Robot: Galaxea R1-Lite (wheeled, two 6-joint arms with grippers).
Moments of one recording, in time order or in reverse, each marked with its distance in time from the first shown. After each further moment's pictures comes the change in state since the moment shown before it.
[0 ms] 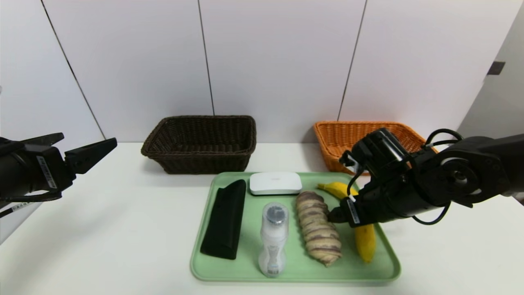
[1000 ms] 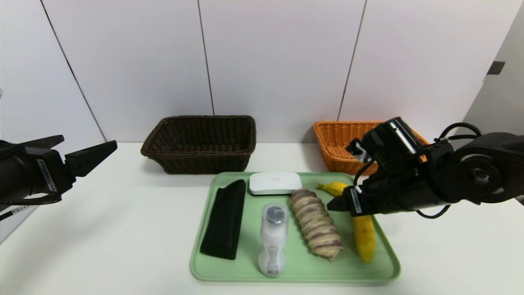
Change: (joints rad) left arm 0.000 -0.004 0.010 0.000 -0.002 0.002; right arm -0.005 -0.060 0.013 -0.065 0.006 0.028
